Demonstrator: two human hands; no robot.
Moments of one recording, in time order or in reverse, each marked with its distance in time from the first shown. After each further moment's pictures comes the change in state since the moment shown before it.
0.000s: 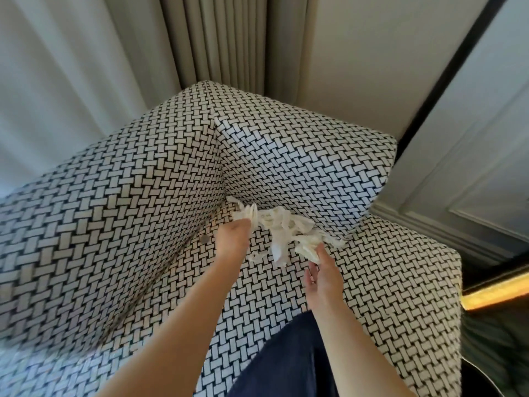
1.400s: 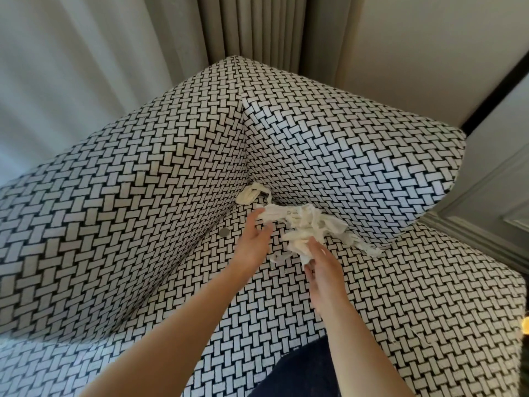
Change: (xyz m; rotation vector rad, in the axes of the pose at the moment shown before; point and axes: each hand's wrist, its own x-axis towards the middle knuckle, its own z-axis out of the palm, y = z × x) left_hand 0.040 -0.037 -0.004 0.066 -0.126 0.099; right_hand 0.028 0.027 0.041 -0.297 -0.223 0.007
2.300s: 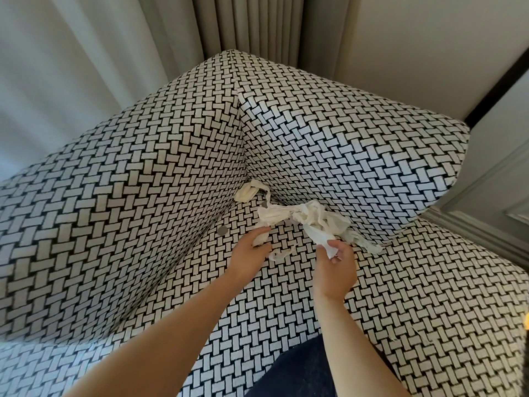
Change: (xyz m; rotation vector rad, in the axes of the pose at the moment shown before) left_hand 0.008 -0.028 0.001 0.049 -0.022 -0.049; right_hand 0.014 0.015 -0.004 -0.286 0.443 -0.473
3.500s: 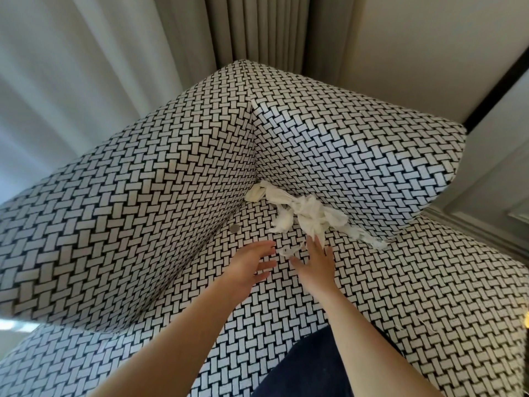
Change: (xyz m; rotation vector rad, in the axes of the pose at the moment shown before) left_hand -0.042 0.005 -0.028 -0.382 -0.109 -0.313; right_hand -0.012 0.007 0.006 -0.807 -0.666 -0.199
